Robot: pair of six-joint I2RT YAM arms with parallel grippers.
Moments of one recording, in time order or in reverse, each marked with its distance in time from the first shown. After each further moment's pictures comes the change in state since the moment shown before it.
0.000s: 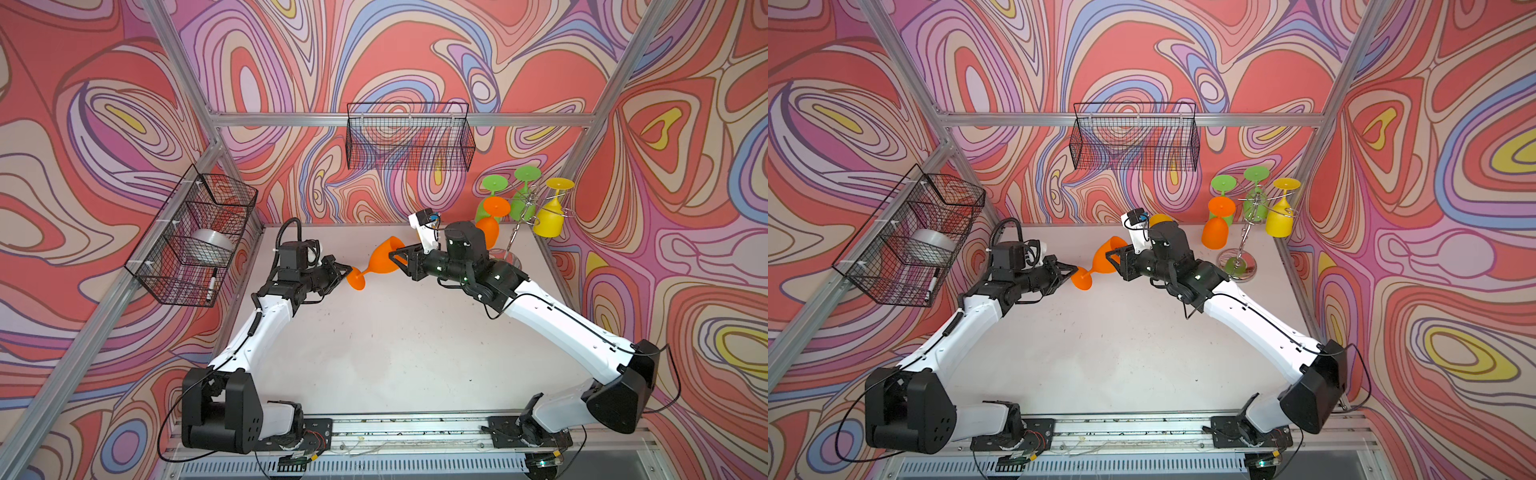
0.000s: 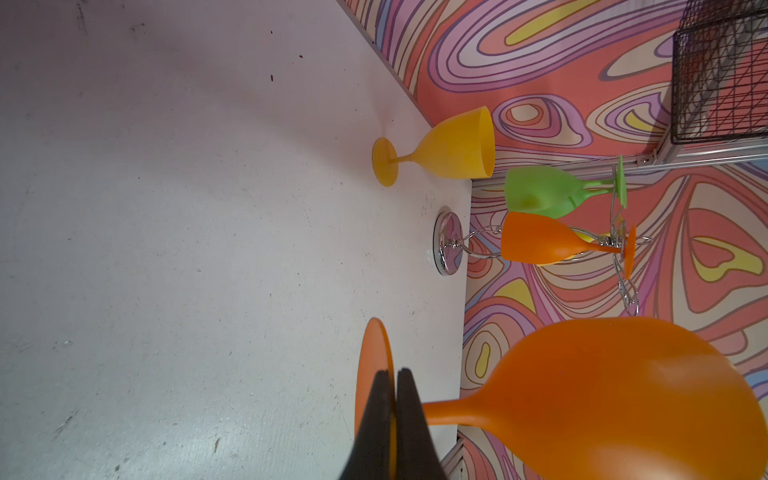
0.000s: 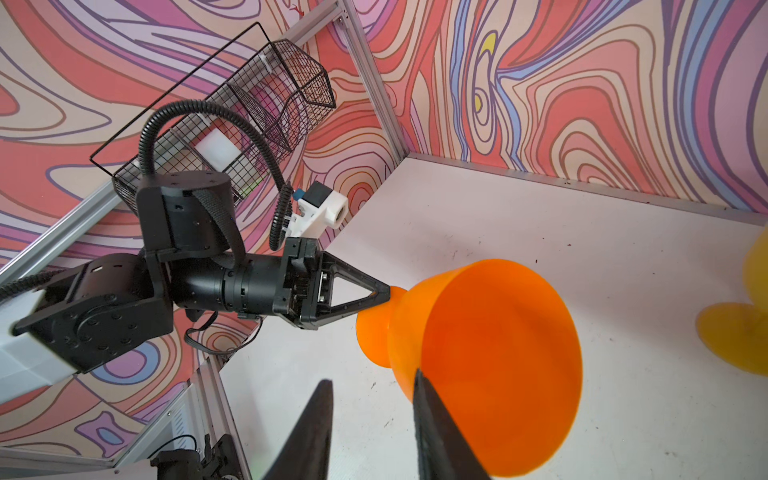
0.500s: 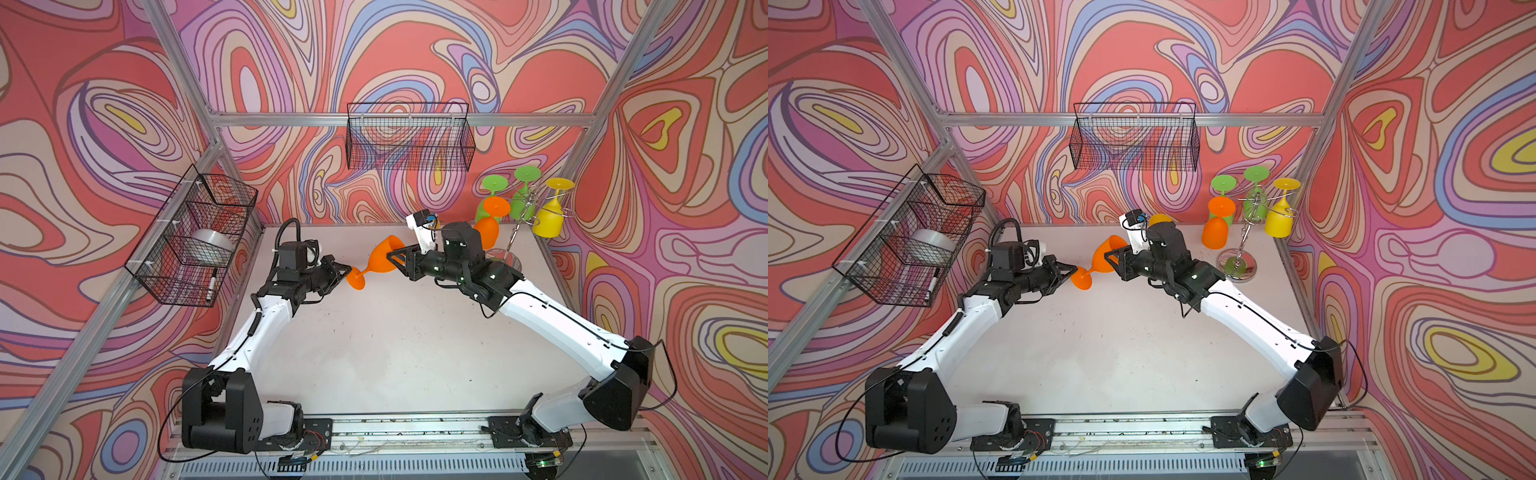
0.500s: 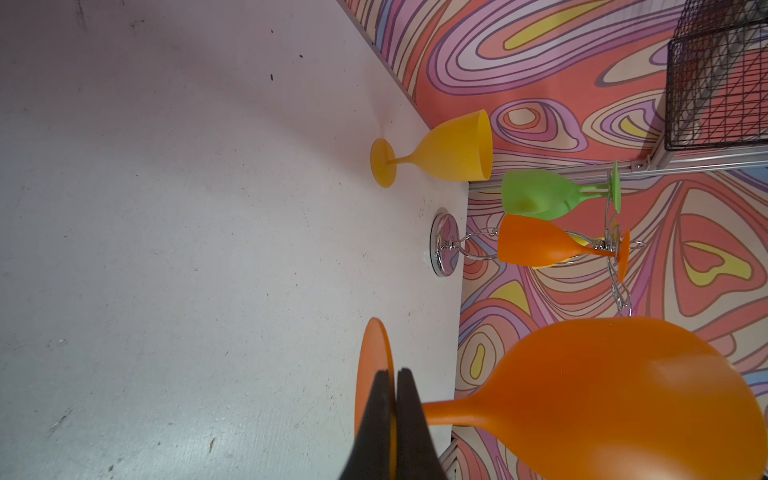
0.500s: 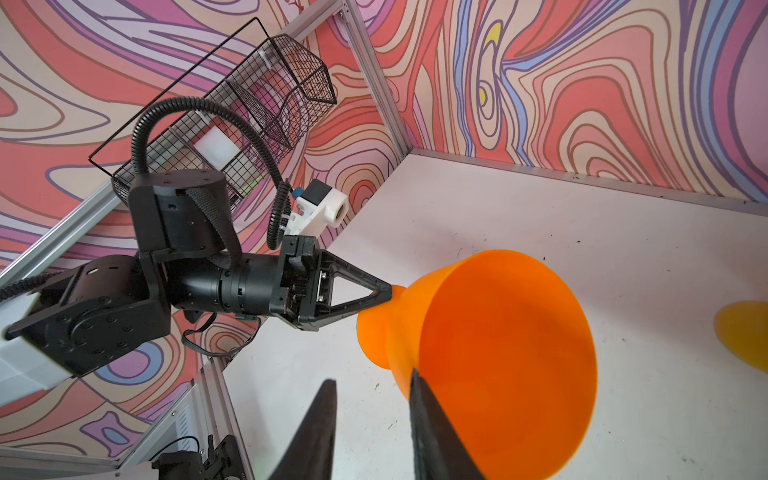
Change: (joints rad) left arm 0.006 0.000 -0.001 0.008 0.008 -0.018; right arm -0.001 0.037 -0.001 0.019 -0.023 0.014
